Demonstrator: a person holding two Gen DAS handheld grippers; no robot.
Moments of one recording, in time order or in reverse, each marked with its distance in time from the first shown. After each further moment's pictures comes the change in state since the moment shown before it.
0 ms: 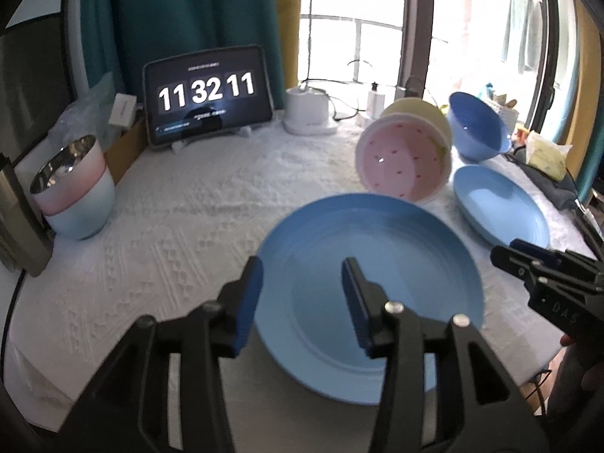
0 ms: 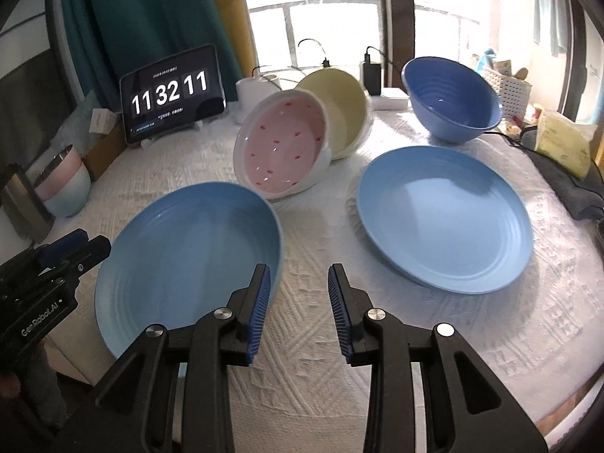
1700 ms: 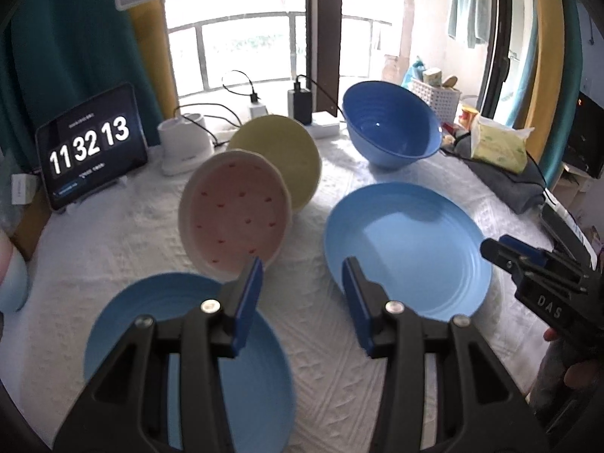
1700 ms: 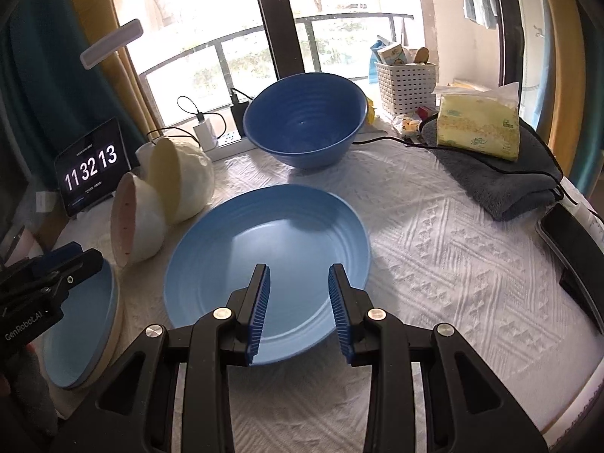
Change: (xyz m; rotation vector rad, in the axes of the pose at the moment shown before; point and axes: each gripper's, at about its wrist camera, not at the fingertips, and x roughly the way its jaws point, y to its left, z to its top) left arm 0.051 -0.165 0.064 0.131 0.028 -0.137; right arm -0.014 -0.173 0.018 0.177 -0.096 -0.082
